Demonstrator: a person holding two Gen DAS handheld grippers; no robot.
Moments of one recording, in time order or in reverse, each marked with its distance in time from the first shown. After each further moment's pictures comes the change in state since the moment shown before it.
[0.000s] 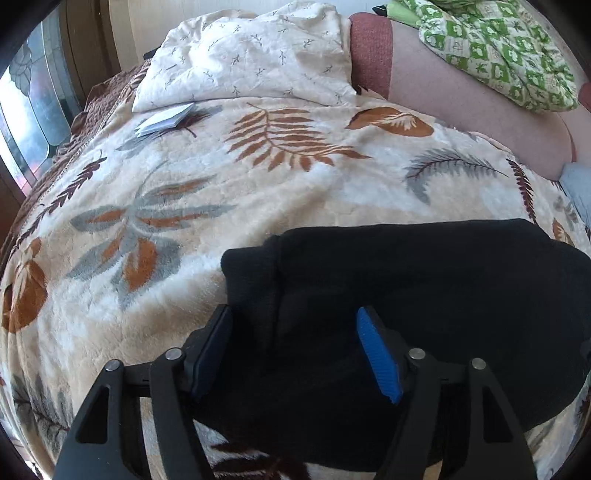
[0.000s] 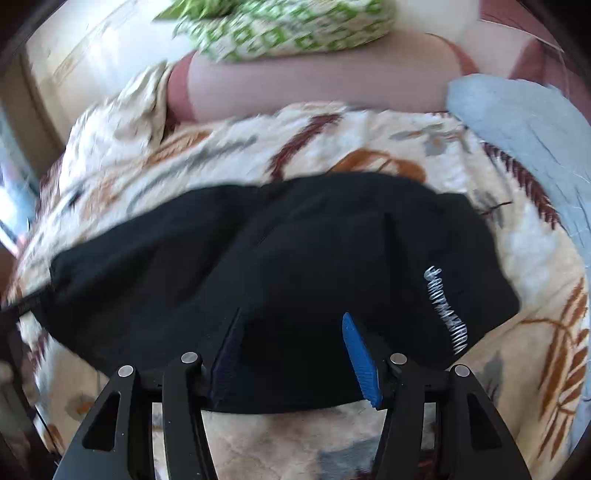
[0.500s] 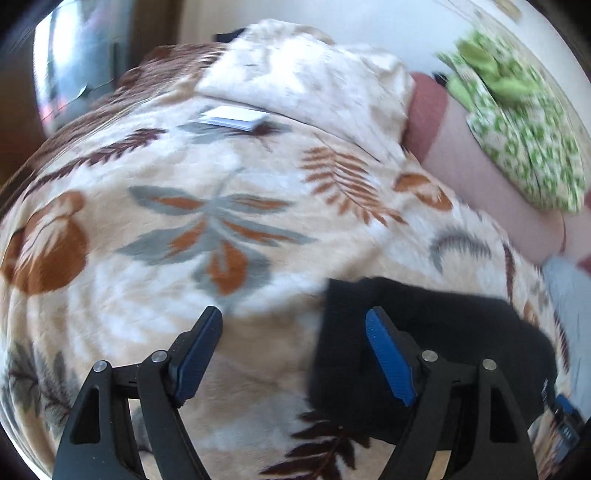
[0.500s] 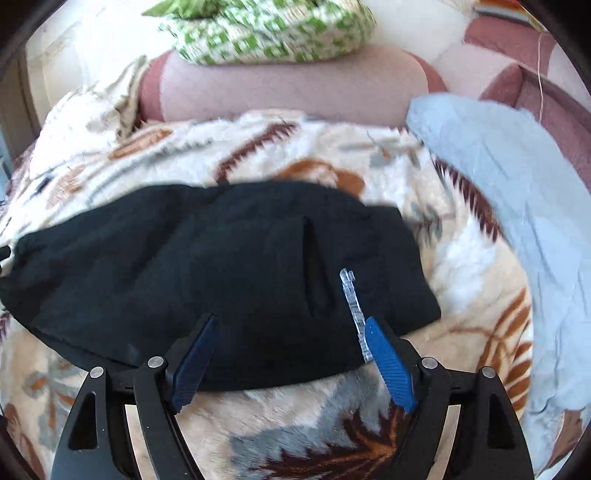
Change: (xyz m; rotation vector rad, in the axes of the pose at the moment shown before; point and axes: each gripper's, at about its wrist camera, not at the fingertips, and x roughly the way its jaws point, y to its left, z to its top) left arm -0.043 0.087 0.000 -0.308 -0.077 -0.115; right arm -0.031 -0.031 0.001 -0.040 -0.037 -0.145
